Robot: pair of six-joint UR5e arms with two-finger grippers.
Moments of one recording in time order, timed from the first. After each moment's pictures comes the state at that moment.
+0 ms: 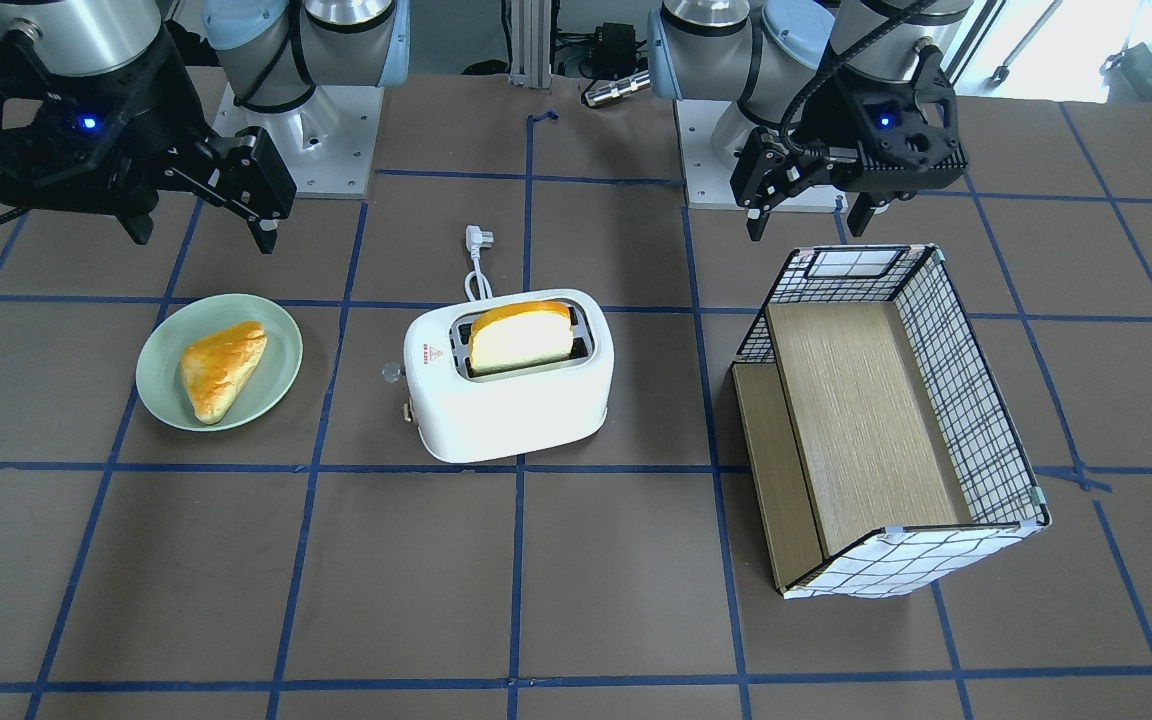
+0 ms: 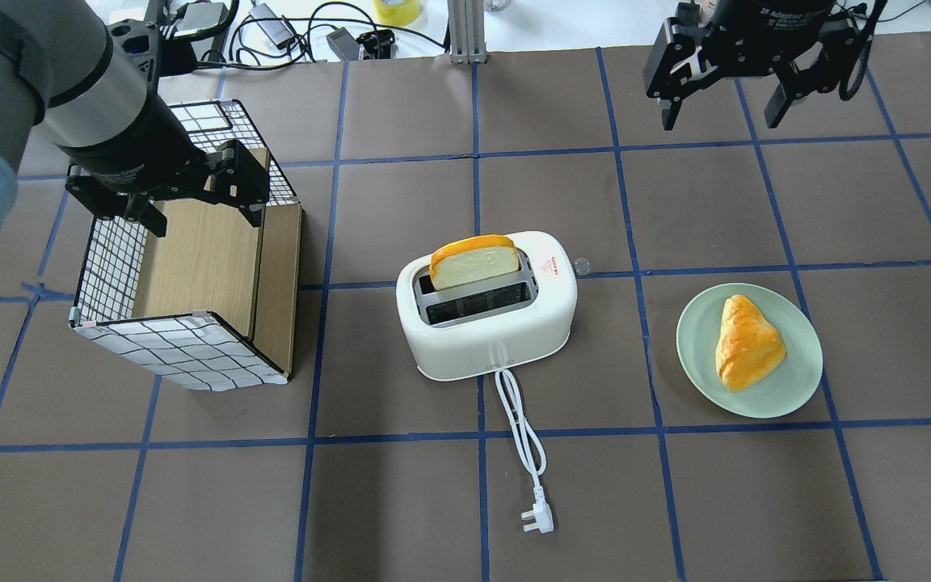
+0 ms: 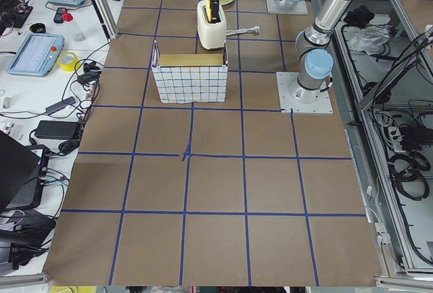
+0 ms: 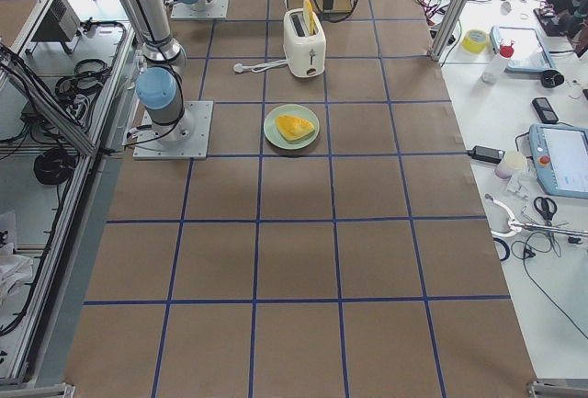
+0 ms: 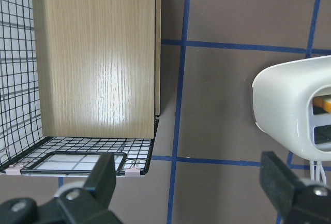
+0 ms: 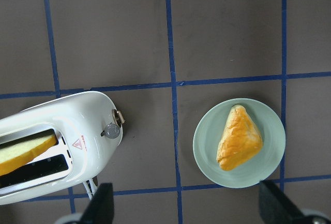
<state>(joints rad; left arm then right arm) -1.57 -1.46 -1.67 -1.52 1.59 -0.08 1.60 -1.49 1.35 -1.43 -1.60 0.08</state>
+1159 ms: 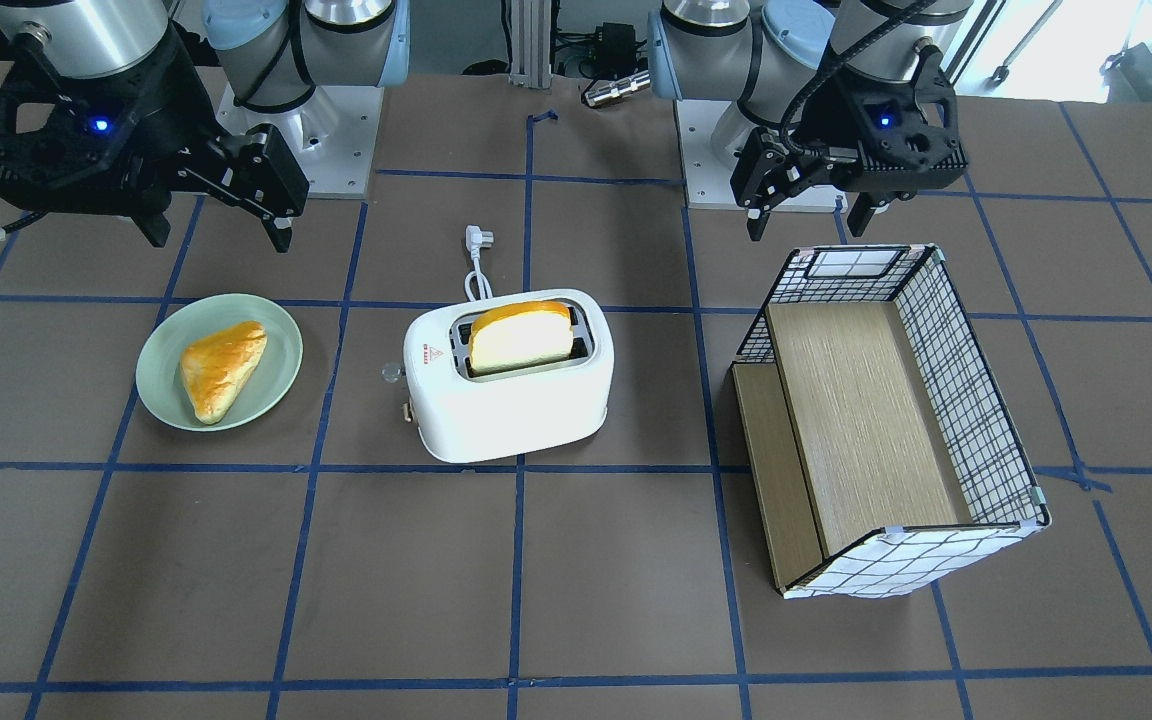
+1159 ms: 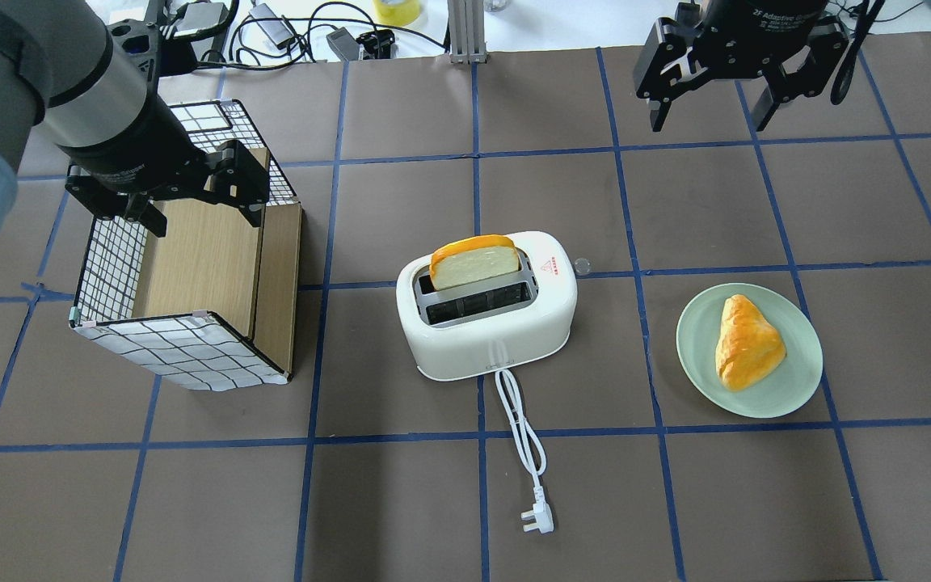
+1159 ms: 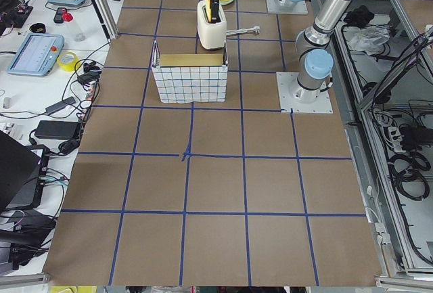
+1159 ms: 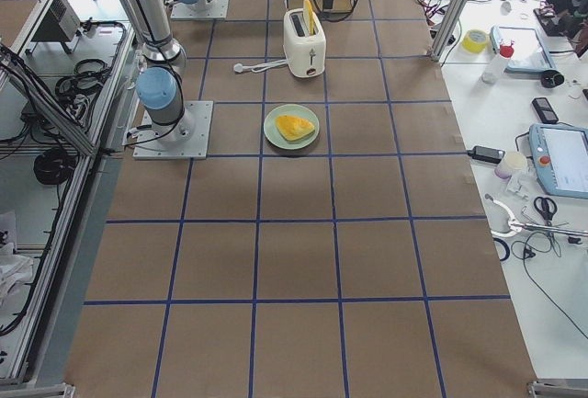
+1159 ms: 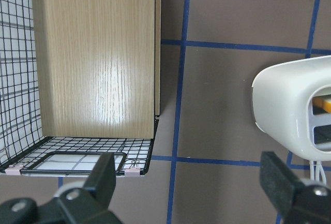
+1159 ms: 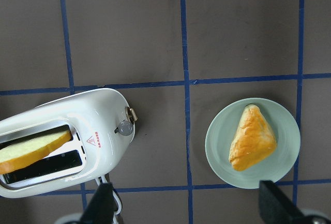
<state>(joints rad) -1.57 -1.46 -1.67 -1.52 1.59 -0.08 1.60 -1.49 1.35 -1.43 -1.55 0.07</state>
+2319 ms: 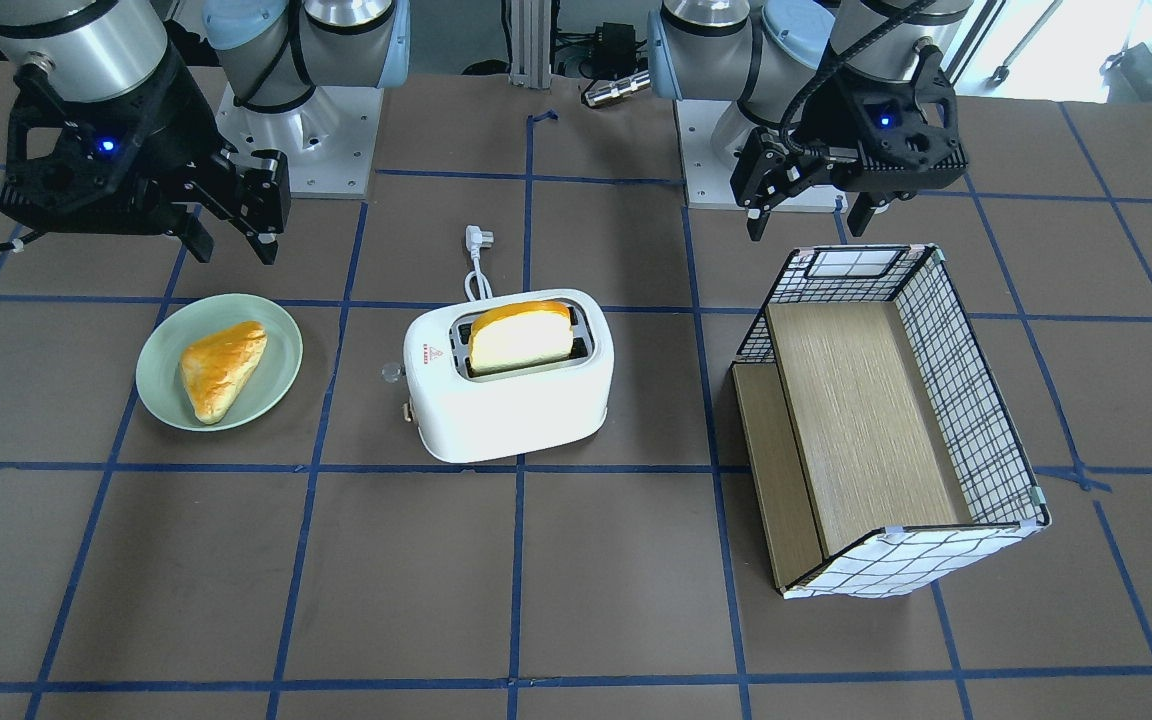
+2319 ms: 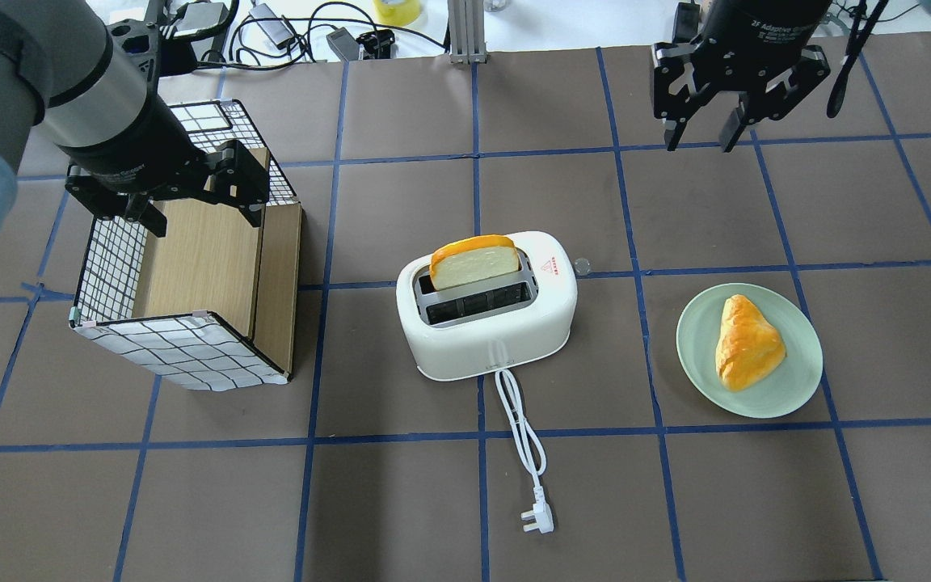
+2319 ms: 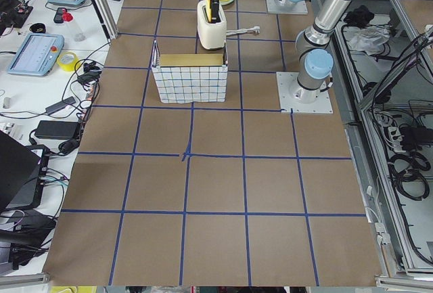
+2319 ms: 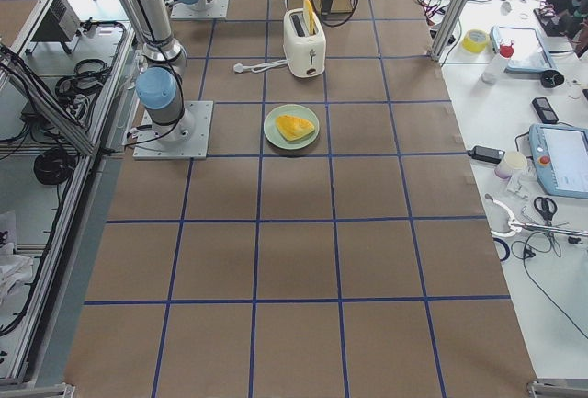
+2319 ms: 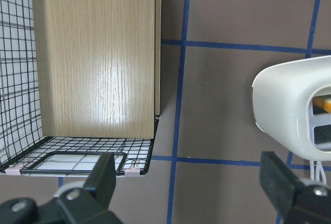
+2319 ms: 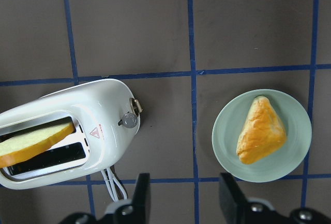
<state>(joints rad) -1.57 -1.46 -1.67 -1.52 1.59 -0.08 1.58 -1.48 1.37 -1.41 -1.50 0.04</state>
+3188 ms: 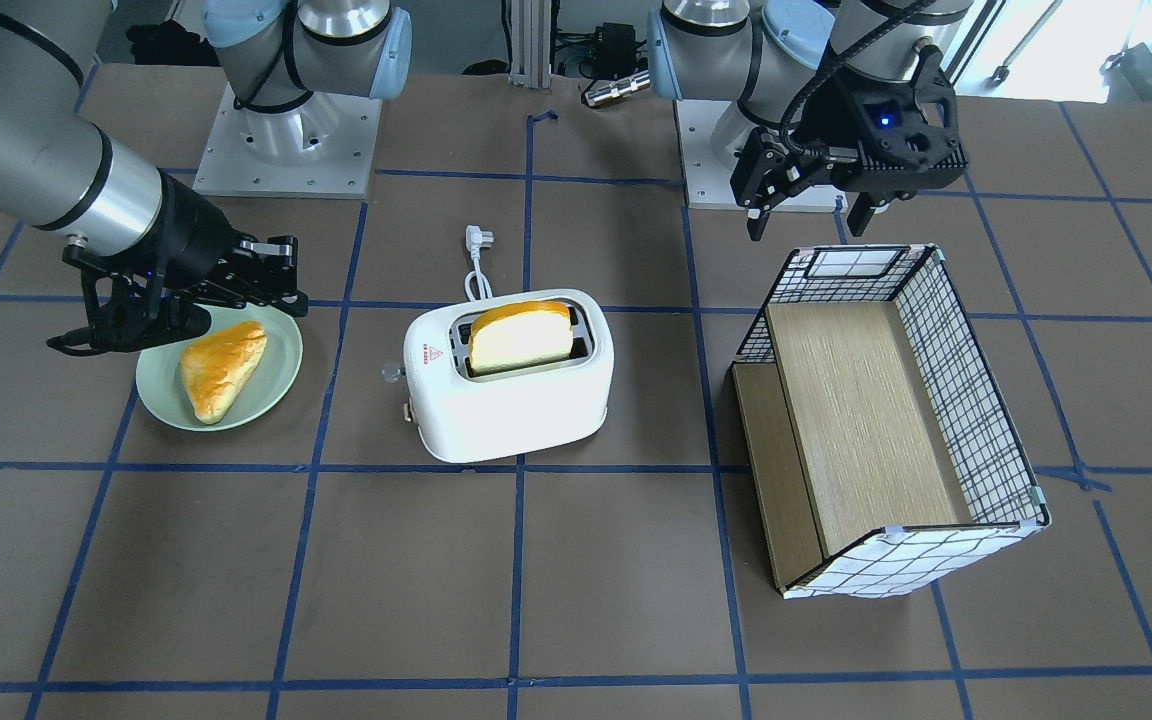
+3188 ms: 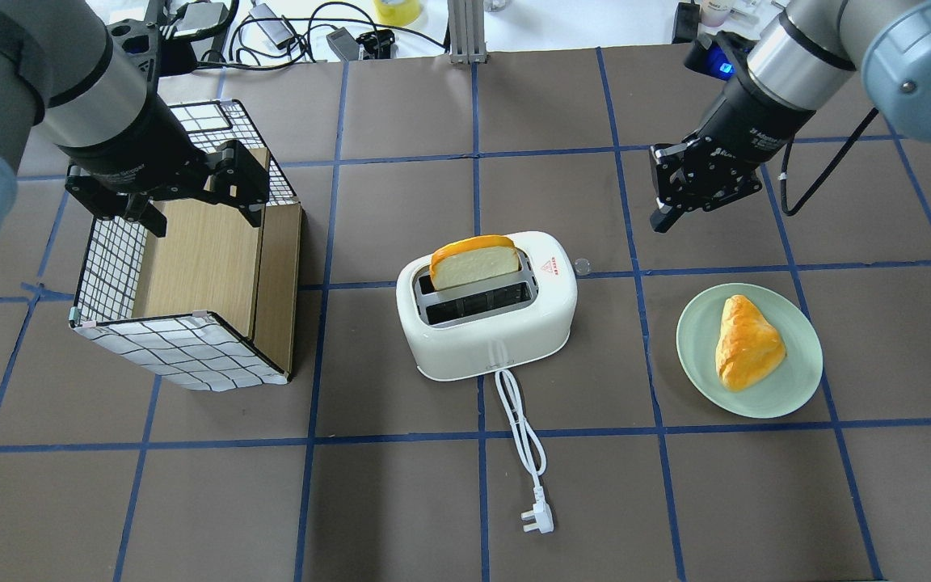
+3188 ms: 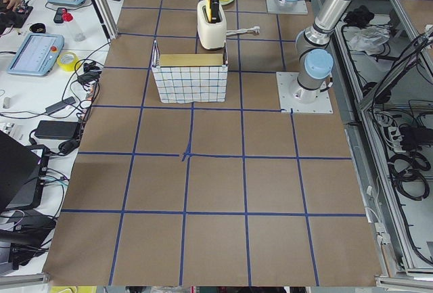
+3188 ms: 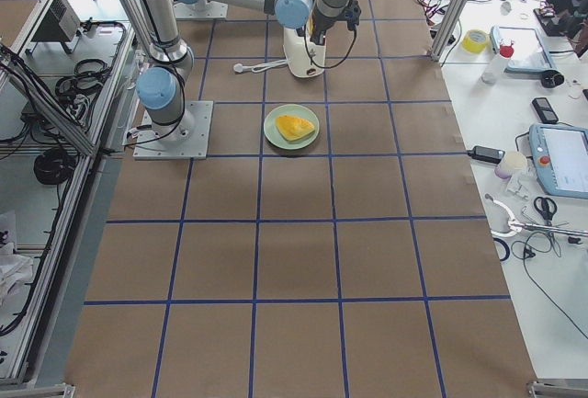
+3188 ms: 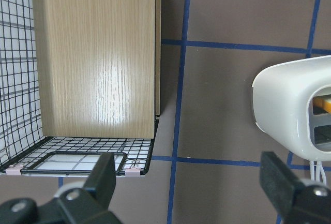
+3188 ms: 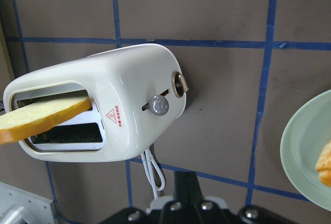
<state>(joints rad) -1.57 -1.46 -1.67 -1.52 1.59 -0.08 1.43 -1.47 1.67 -1.51 -1.16 -0.23</state>
